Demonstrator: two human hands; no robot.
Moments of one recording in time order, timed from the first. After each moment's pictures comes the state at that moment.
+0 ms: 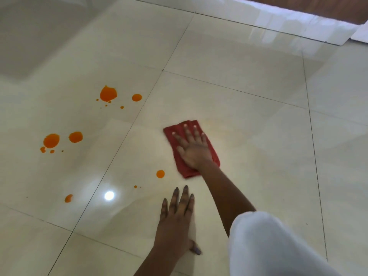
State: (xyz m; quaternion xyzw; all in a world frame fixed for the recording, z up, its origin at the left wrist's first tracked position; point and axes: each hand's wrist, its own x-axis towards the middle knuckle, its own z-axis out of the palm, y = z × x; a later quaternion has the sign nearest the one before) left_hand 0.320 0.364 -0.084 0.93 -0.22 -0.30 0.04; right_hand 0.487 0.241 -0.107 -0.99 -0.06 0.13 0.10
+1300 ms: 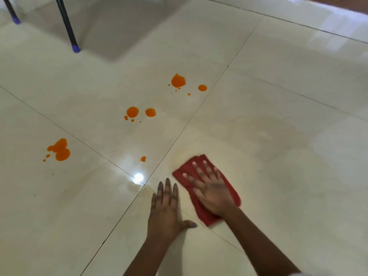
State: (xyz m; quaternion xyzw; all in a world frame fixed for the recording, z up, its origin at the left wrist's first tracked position) left_hand 0.267 0.516 -0.112 0.97 0.00 -0.22 0.09; right_hand 0.337 0.349 -0.116 -0.95 -0.27 0.12 0.13
